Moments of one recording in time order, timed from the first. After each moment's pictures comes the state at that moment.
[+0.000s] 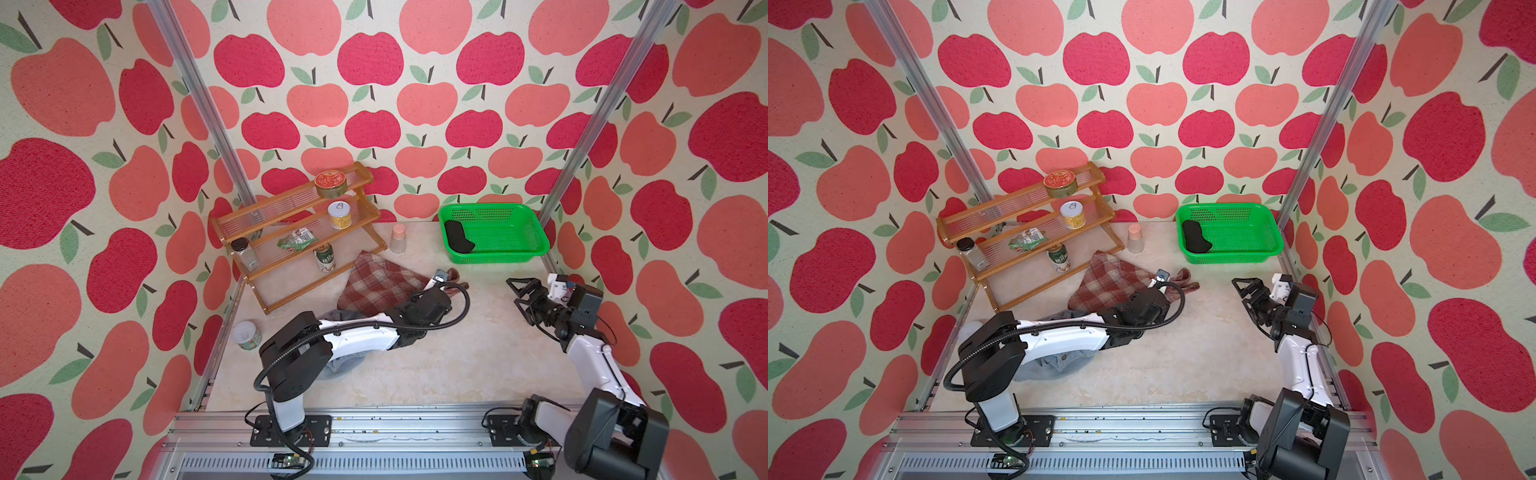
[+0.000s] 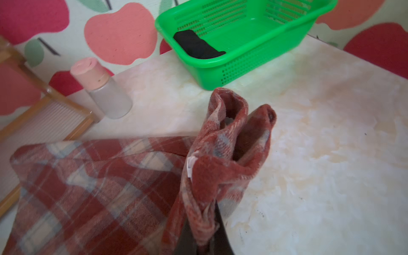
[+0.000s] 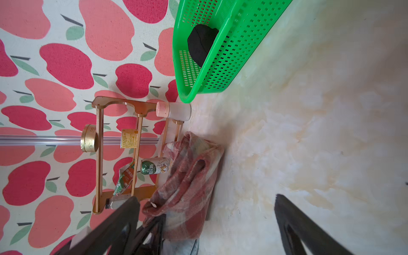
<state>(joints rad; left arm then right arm) -1.03 1.76 1.10 0.04 -0.52 -0.31 -0.27 1.10 0.57 -0.09 -0.82 0.75</state>
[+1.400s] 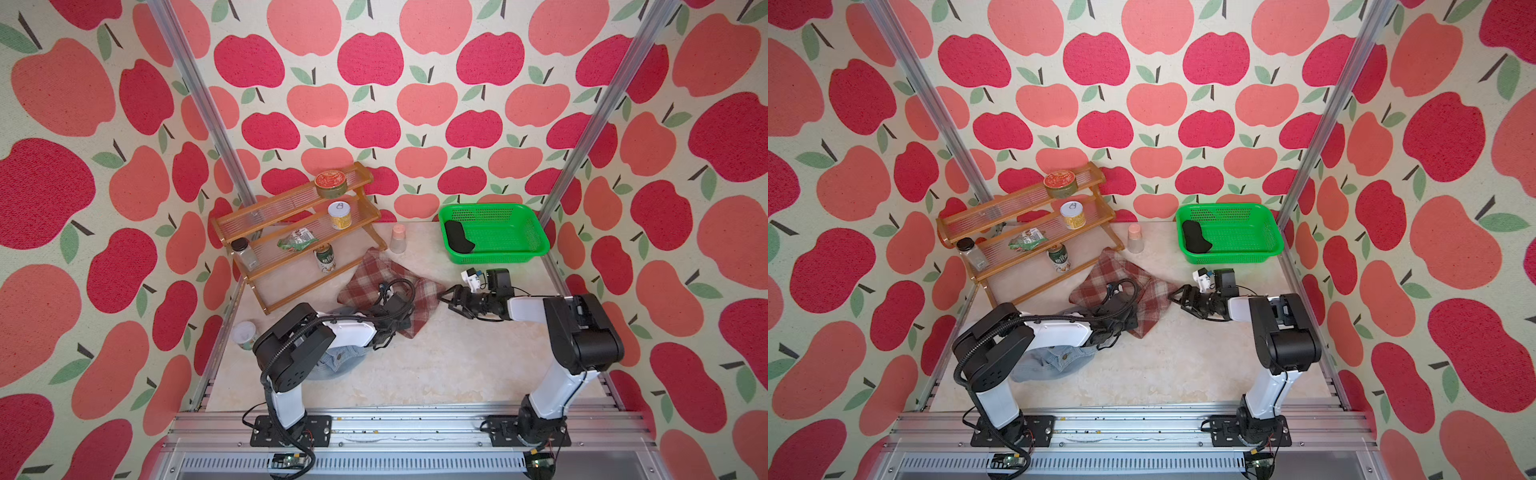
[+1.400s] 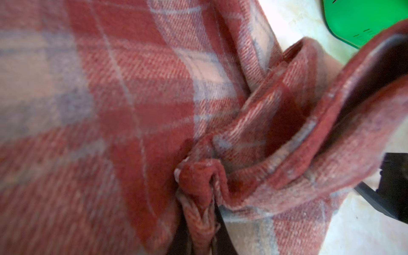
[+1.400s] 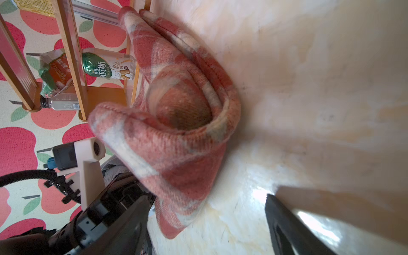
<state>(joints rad) -0.84 1.80 0.89 0.04 -0.24 -0.91 0.23 1.80 0.78 0.16 -0.83 0.58</state>
